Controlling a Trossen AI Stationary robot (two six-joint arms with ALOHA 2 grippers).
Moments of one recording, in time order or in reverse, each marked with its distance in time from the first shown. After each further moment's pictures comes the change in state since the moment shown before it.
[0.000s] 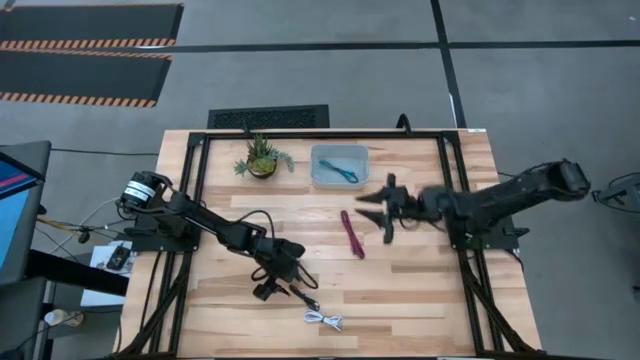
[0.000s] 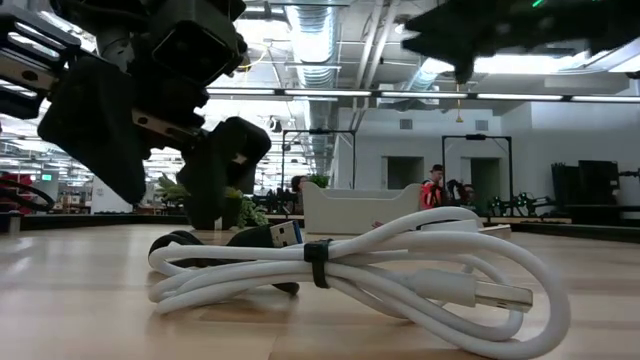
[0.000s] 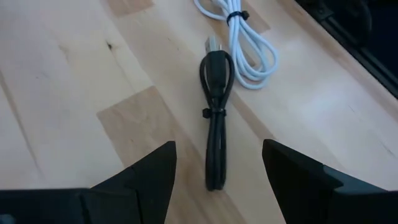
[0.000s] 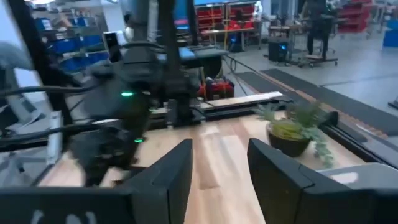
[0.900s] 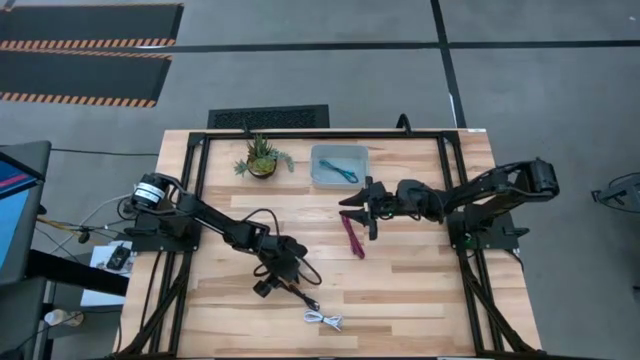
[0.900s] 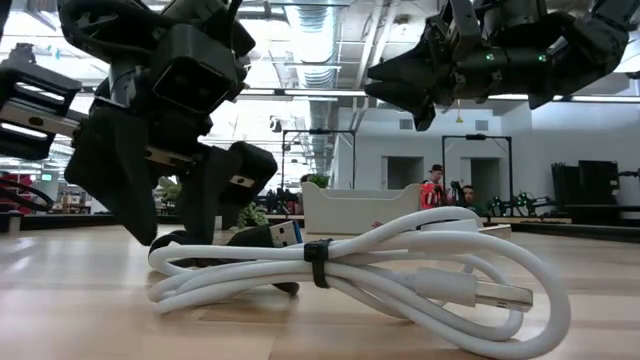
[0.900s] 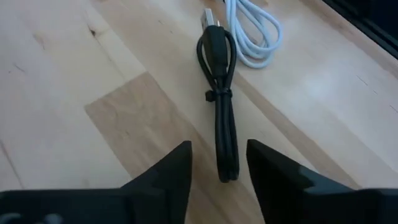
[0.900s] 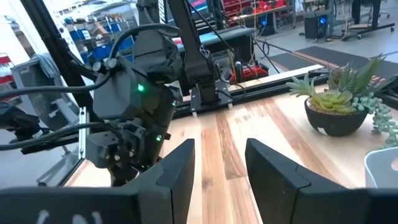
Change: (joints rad) left arm 0.038 0.075 -0.023 0.071 0.085 0.112; right arm -0.152 0.336 -0.001 0.325 -0.285 0.137
